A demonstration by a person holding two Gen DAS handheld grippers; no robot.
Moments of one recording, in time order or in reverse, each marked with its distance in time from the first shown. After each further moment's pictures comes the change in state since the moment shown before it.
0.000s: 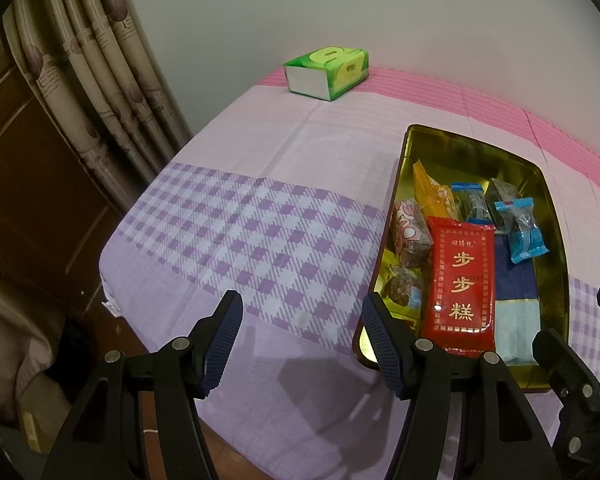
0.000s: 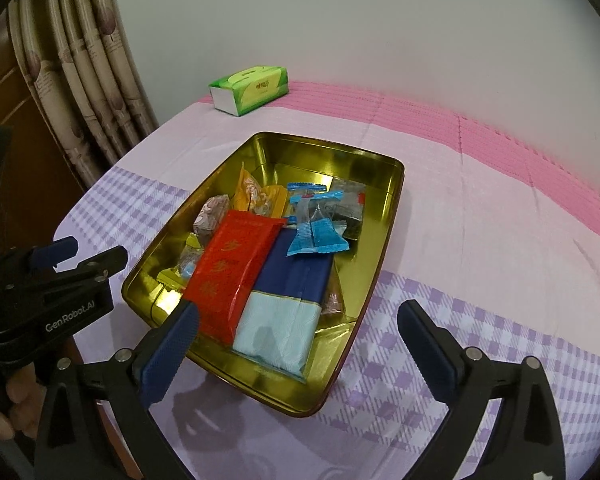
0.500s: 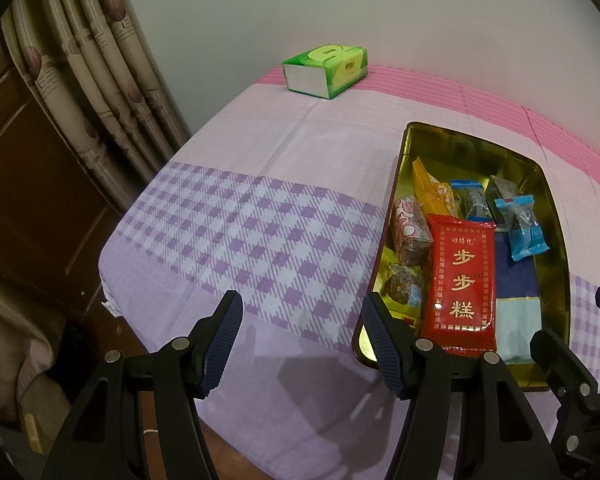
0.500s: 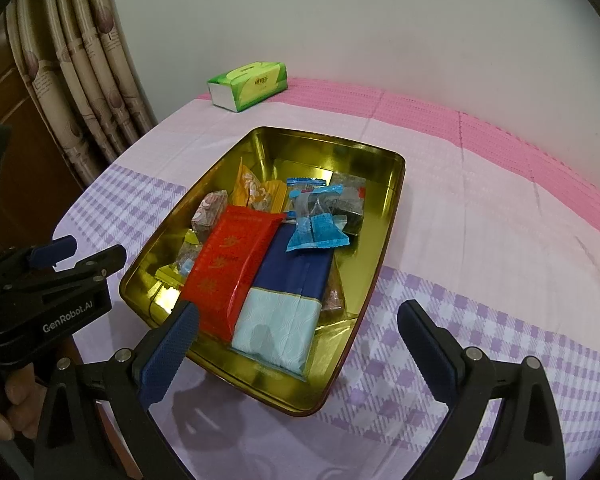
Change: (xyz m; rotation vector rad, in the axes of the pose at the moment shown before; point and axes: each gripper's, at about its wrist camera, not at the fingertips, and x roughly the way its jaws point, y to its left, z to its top) left arm 0.001 -0.001 -0.001 0.002 0.002 0.001; right arm 0.002 0.001 0.000 0.007 0.009 -0.002
